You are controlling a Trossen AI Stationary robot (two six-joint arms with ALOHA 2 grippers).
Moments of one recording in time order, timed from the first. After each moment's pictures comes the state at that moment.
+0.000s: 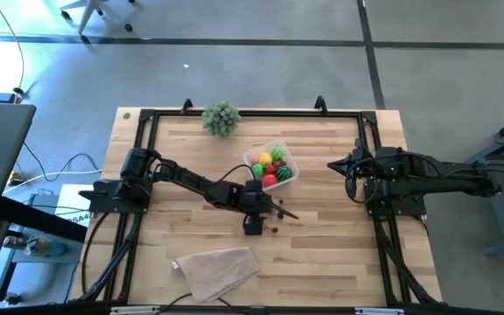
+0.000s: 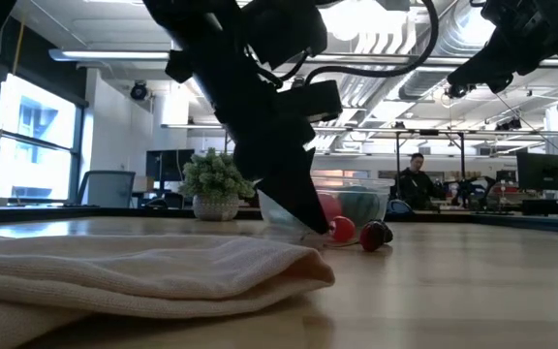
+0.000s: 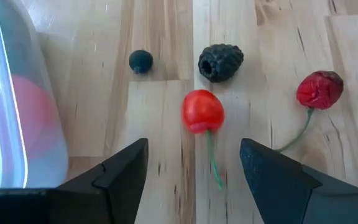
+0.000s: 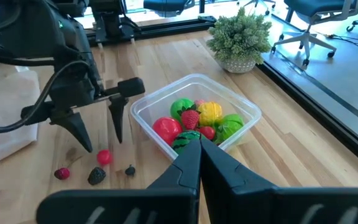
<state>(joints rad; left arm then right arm) -0.04 2.03 1.24 -0.17 -0.17 -0.06 -0.05 0.39 0.48 -0.47 0.20 0.11</state>
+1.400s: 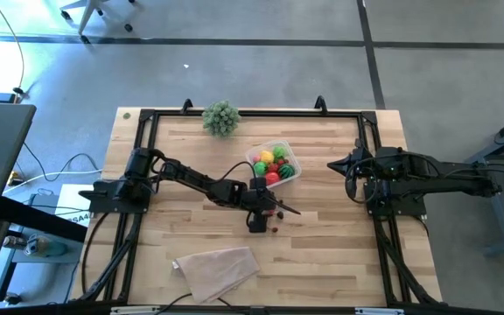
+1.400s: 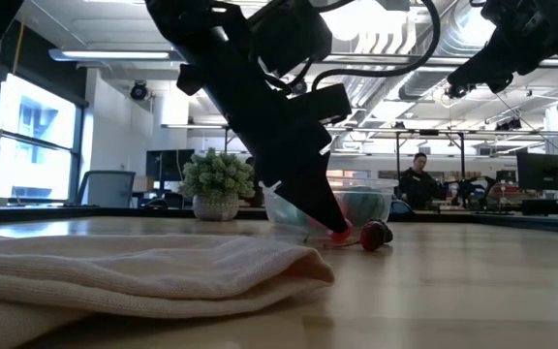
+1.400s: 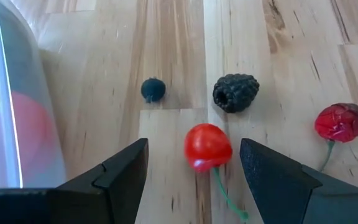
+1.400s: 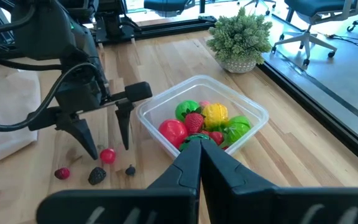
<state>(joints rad) -0.01 2.06 1.24 -0.07 -0.16 -0.03 -0.05 0.39 0.48 -0.47 0.20 0.11</state>
